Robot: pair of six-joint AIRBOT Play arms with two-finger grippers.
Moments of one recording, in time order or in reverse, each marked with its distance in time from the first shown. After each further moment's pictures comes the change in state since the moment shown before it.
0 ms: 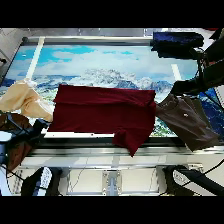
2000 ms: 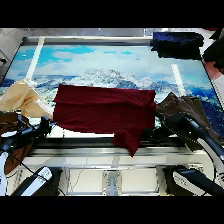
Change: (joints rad) left arm 0.022 -0.332 -0.034 -0.490 0.121 0.470; right arm 0.169 0.021 -0.901 0.457 0.250 0.006
